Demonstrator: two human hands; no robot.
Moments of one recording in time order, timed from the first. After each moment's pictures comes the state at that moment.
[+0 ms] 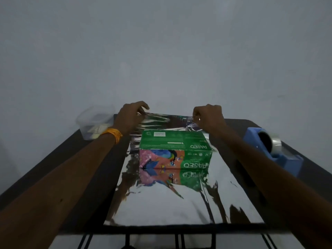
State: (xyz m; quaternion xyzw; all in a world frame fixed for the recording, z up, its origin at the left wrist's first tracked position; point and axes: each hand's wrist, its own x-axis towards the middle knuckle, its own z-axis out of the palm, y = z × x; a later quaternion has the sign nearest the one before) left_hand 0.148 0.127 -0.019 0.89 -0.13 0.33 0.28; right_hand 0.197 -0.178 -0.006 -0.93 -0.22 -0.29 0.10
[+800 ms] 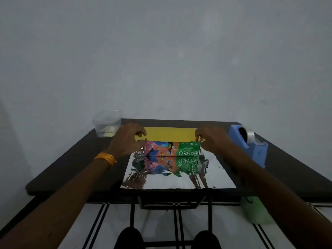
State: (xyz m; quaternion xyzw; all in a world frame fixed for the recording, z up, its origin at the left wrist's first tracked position) left_hand 0.003 0.115 -0.044 0.91 -0.18 0.33 0.19; right_hand 0.049 -0.221 -0.016 -0.95 -0.26 -0.19 -0.01
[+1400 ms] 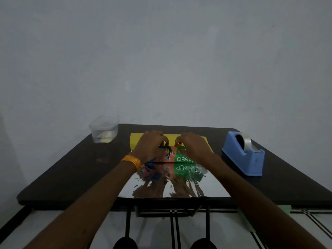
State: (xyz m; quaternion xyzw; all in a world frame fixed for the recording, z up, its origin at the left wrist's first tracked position) left_hand 0.032 0.036 -0.040 0.94 -0.21 0.27 0.02; right_hand 0.045 -0.168 -0.027 -0.93 -0.30 -0.22 0.02
